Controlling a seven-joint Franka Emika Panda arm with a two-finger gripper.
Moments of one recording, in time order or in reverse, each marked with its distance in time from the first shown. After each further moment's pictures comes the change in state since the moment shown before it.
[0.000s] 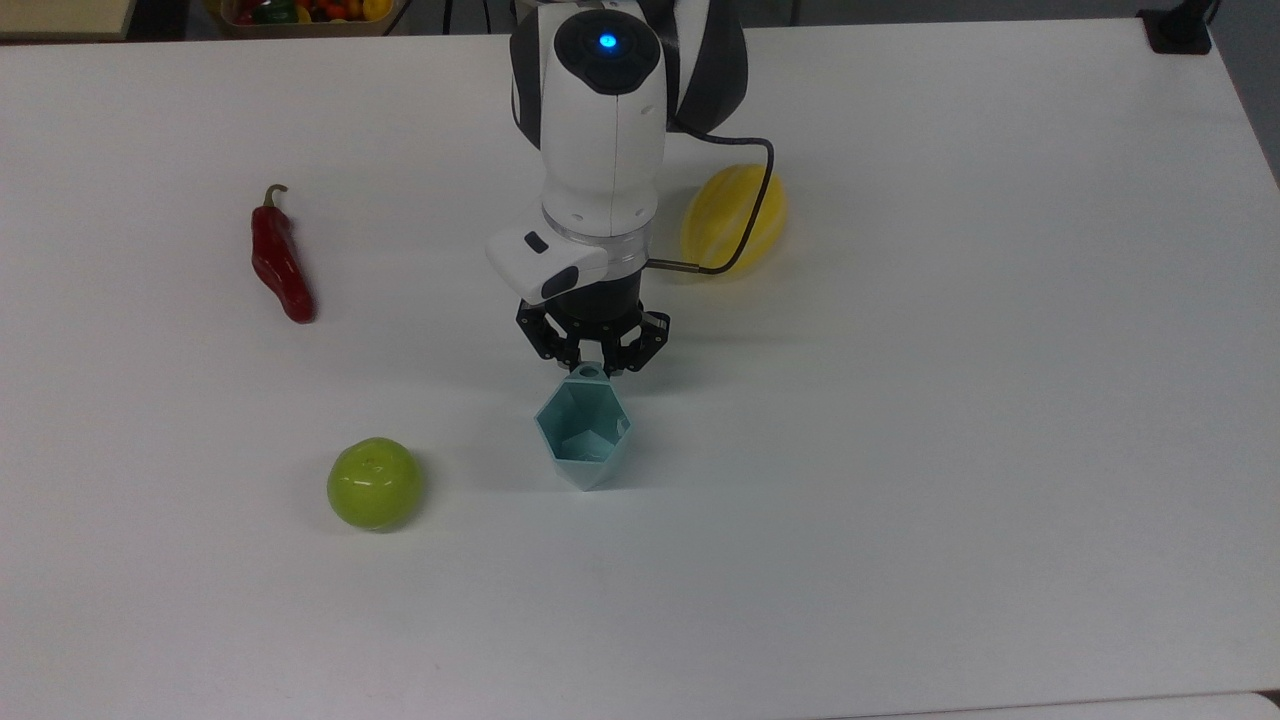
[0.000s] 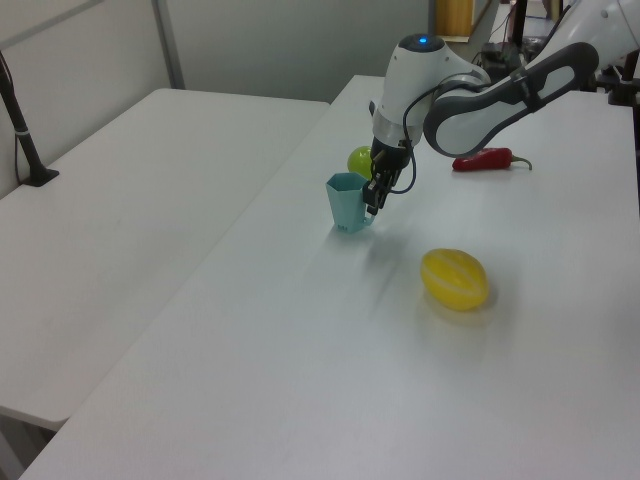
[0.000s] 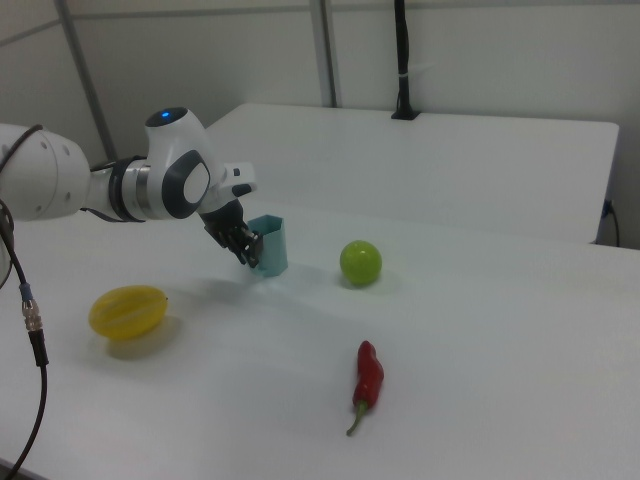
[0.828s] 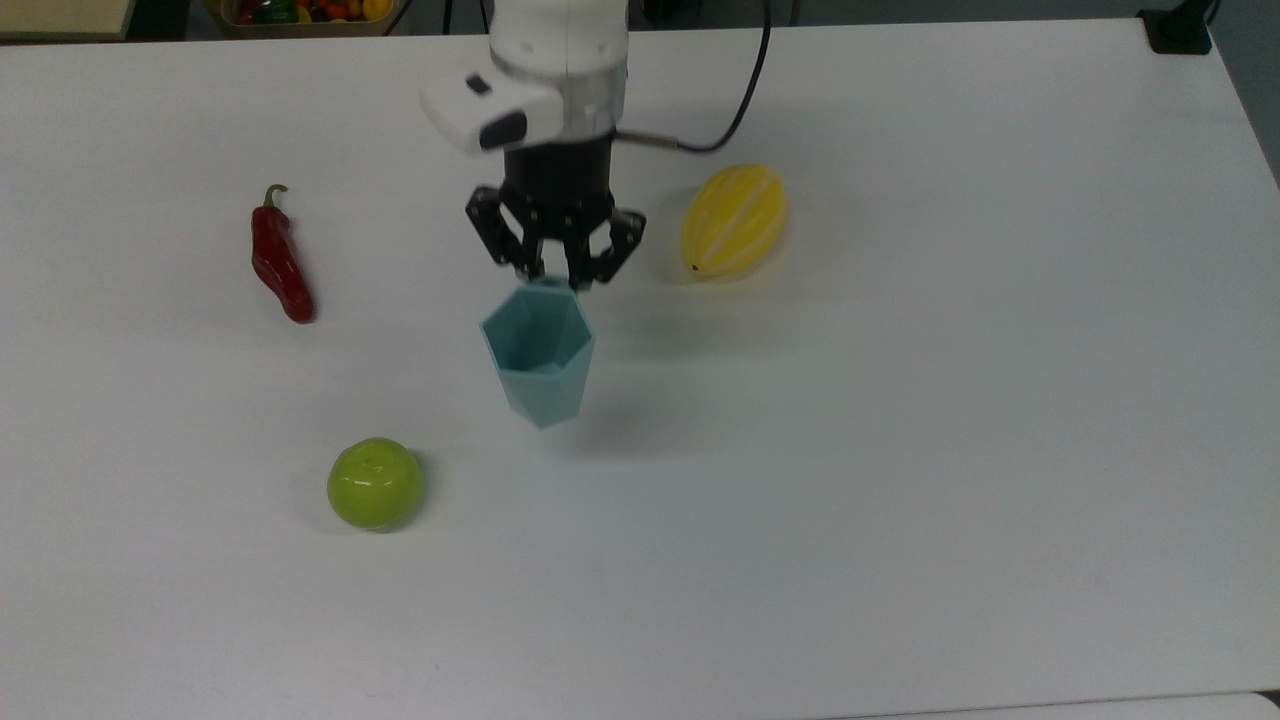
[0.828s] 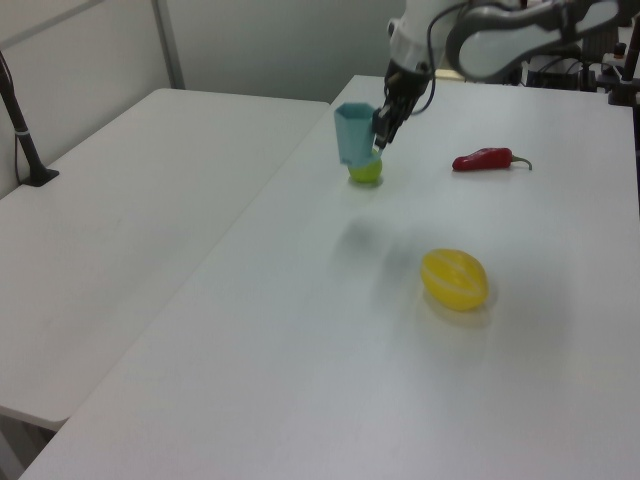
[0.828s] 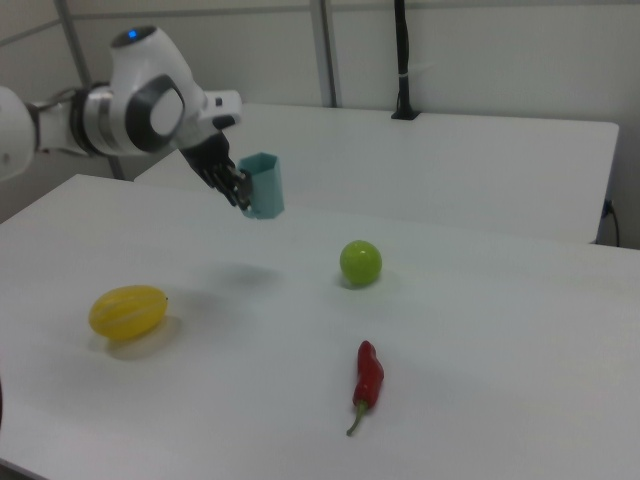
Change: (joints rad) arm -0.027 -0.226 -0.002 0.013 0.030 -0.159 0.008
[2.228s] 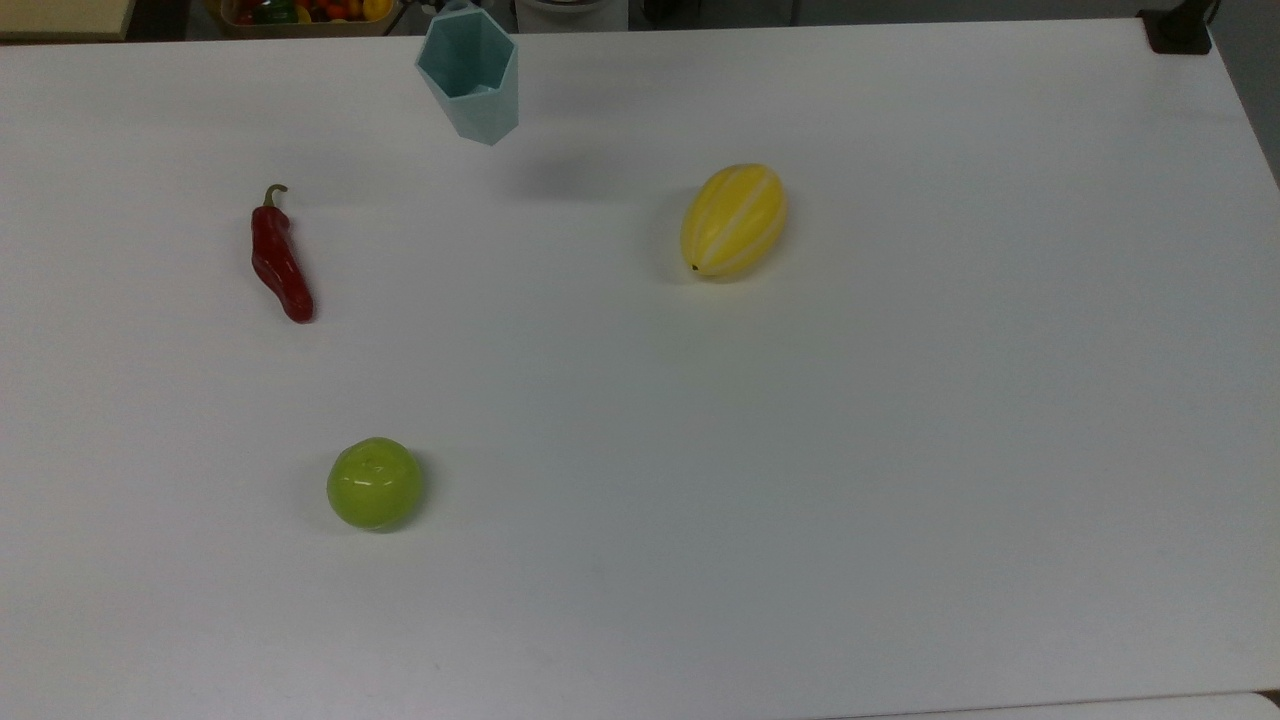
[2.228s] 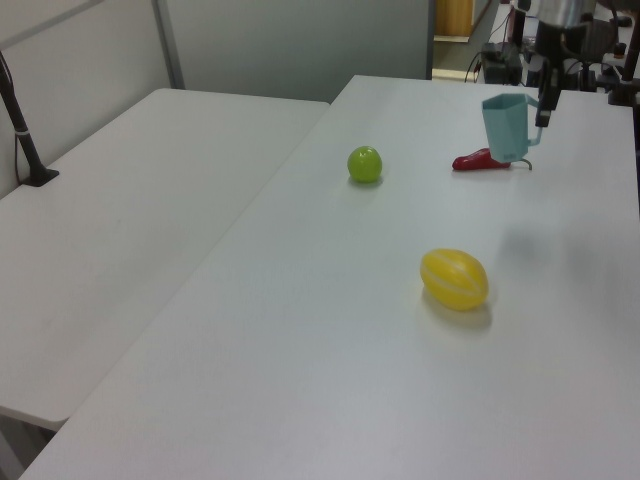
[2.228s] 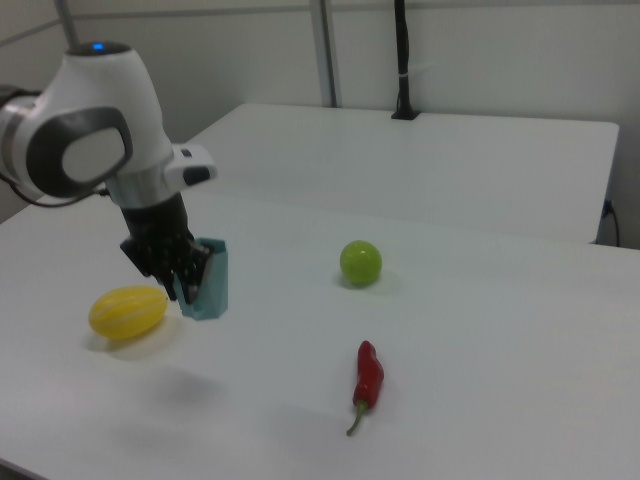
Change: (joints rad) arm -0.093 -0.593 -0.114 -0.580 0.119 -0.302 -0.611
